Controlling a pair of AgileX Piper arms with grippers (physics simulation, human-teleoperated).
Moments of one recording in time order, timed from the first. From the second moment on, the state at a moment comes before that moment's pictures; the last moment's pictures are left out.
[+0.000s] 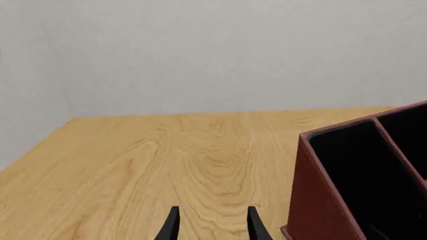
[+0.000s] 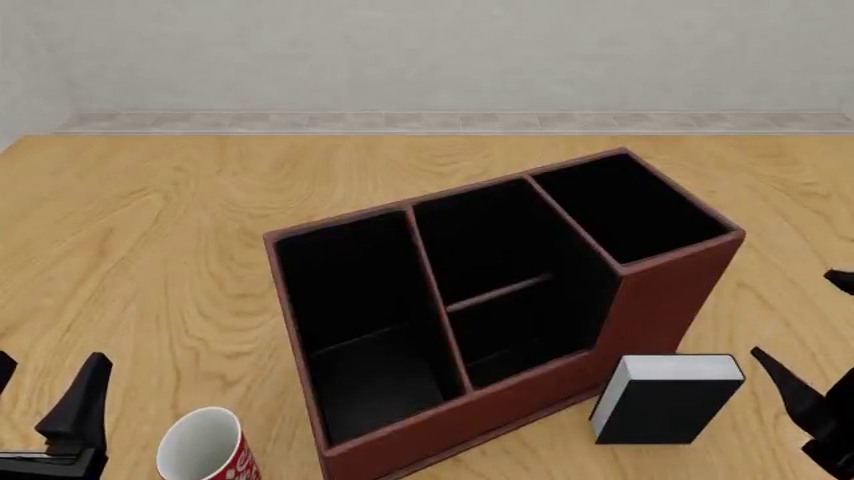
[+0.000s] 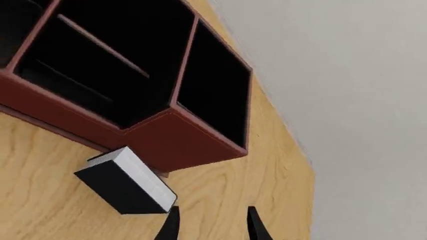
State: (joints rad) left arm 0.00 0.00 -0.01 0.02 0.04; right arm 0.08 0.42 -0.58 0.68 -0.93
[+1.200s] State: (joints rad) left arm 0.02 0.00 0.00 0.03 0.05; right arm 0.14 0.81 -0.85 1.03 -1.05
